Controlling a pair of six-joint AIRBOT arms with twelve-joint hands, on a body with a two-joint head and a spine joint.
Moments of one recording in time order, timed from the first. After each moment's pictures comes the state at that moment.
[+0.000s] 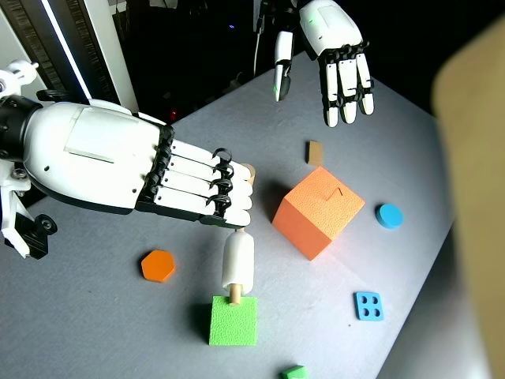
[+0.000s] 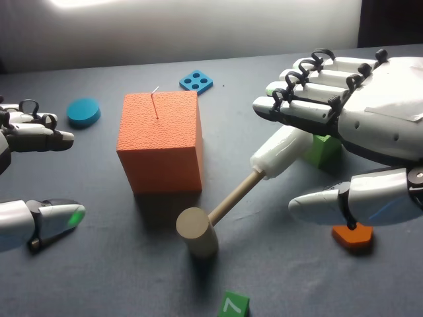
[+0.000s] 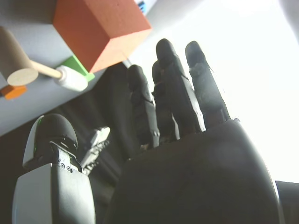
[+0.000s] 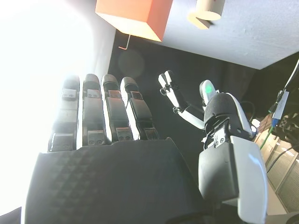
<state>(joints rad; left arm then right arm) 0.92 -0.51 0.60 -0.49 -0.94 1.14 -0.25 -0.73 0.65 0.55 0.14 -1.74</state>
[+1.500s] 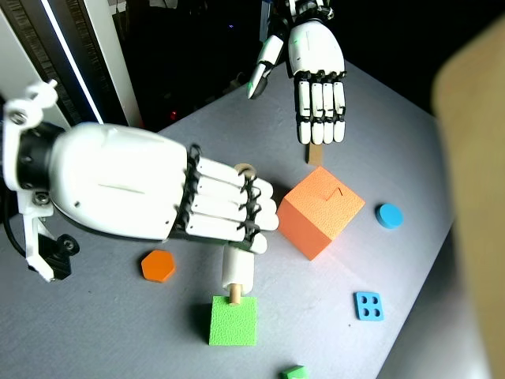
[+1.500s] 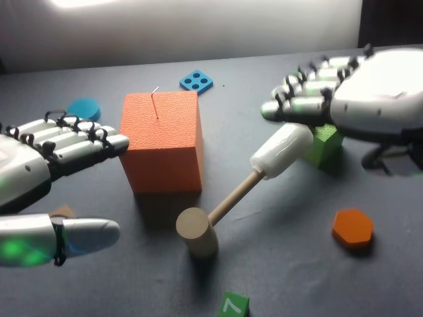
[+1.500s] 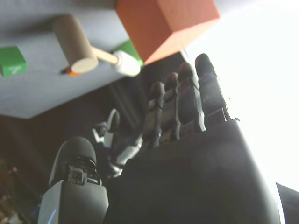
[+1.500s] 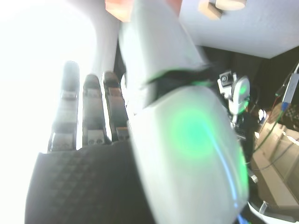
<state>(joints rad) 0.94 -0.63 0.81 -0.01 -0.88 0.76 -0.15 -0.84 0.81 -0.24 -0.17 -0.89</state>
